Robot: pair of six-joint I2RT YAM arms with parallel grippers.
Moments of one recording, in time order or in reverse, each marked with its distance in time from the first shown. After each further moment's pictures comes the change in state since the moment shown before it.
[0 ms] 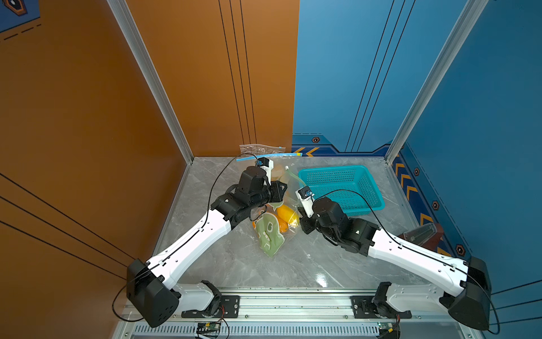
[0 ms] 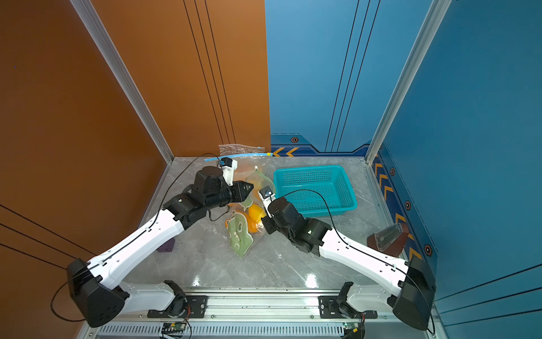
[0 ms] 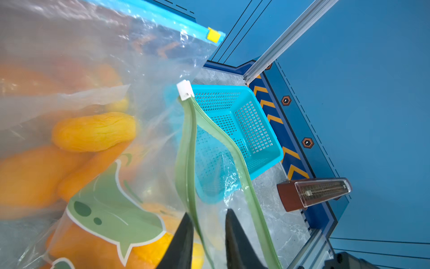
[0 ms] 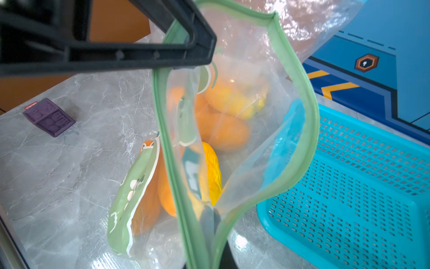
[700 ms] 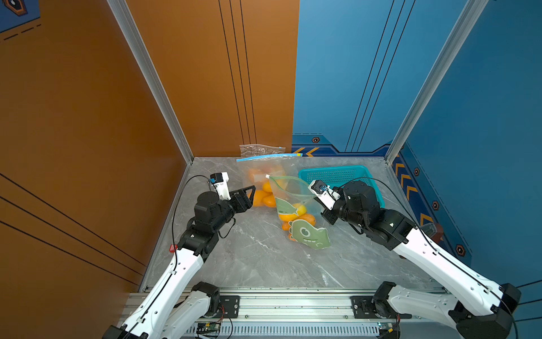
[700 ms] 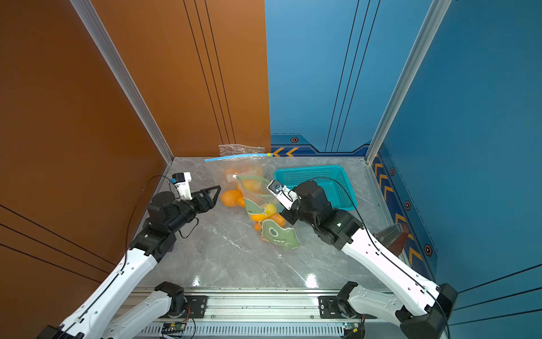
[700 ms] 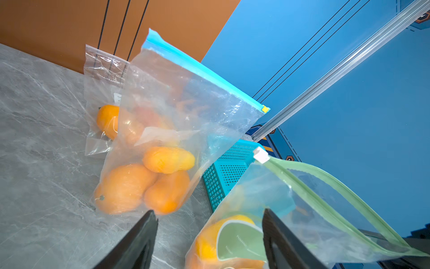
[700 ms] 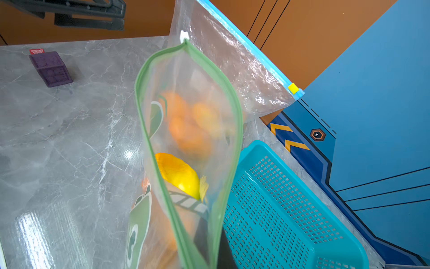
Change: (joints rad) left arm 0.334 -0.414 -0.497 0.337 0.149 -0.009; right arm -0.214 -0.161 0.080 -0.182 -0.261 -0.481
